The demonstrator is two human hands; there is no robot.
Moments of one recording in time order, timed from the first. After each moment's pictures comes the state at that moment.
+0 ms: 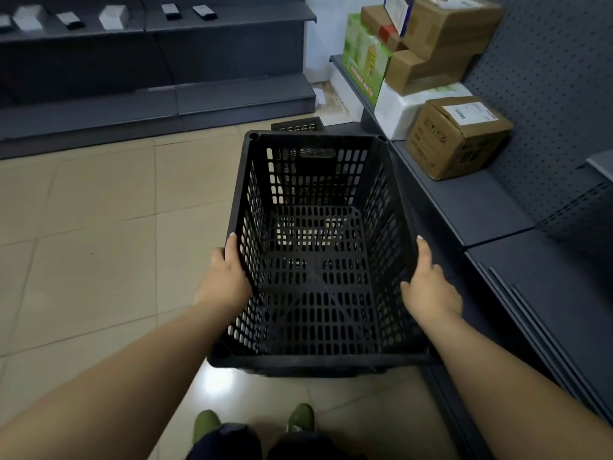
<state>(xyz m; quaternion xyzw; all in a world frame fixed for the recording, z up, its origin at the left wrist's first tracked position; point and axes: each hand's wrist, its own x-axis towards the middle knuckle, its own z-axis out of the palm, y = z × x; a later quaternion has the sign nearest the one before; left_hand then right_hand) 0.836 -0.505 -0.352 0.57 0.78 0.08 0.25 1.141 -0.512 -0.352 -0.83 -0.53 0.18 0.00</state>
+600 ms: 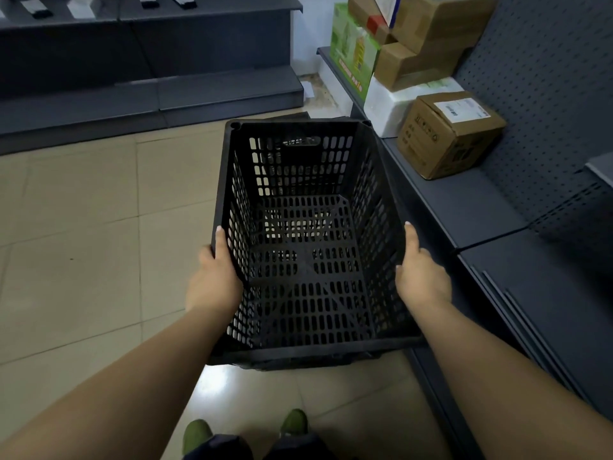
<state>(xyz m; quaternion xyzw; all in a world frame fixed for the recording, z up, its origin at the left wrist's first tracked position) 0.852 -0.470 -0.362 0.57 0.80 0.06 0.20 1.156 -0.458 -0.364 -0.81 -0.57 0.12 -0.03</state>
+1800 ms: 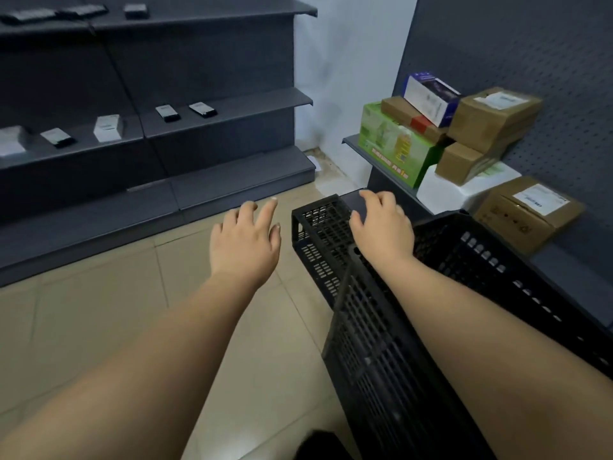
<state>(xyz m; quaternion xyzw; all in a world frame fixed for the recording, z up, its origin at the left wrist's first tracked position) 0.583 -0.102 -0.244 0.75 0.64 0.14 -0.03 0.797 -0.105 -0.247 -0.77 -0.60 -0.01 0.20</state>
